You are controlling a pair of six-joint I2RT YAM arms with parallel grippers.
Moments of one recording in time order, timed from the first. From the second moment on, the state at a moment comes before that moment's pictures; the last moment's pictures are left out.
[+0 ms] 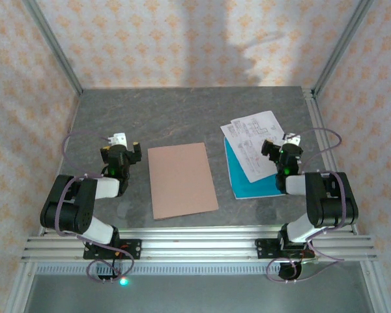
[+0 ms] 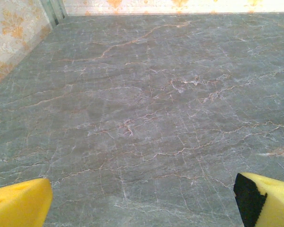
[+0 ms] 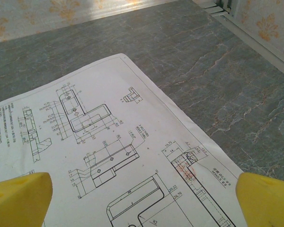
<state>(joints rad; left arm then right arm) -0.06 1.50 0.40 0.68 -0.35 -0.07 -0.01 1.53 0.40 0.72 0.15 0.20</state>
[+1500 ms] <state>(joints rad) -0.47 1.14 0.61 -0.59 -0.08 -0.92 0.83 1.16 0.64 -0.37 0.19 1.03</state>
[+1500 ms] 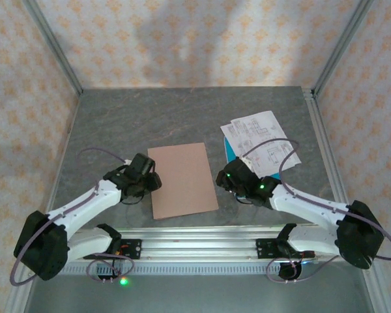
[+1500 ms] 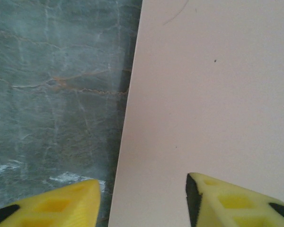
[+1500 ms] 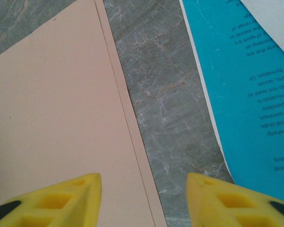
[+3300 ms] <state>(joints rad) -0.67 0.93 0.59 -0.55 -0.12 -1.15 0.64 1.63 0.76 -0.06 -0.20 1.04</state>
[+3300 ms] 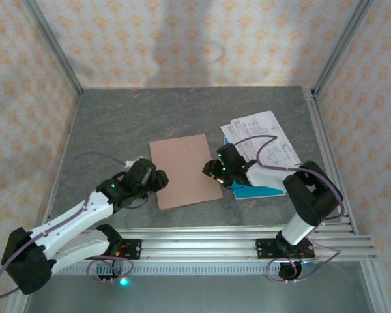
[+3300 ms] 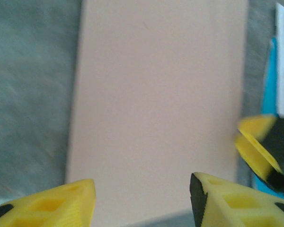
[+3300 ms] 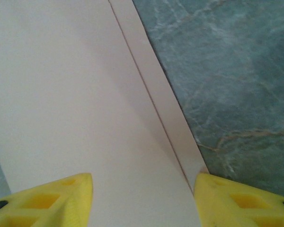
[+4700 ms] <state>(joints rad) -1.14 1.15 0.46 -0.38 -0.47 -2.10 0.75 1.56 0.66 0.01 -0.04 1.27</state>
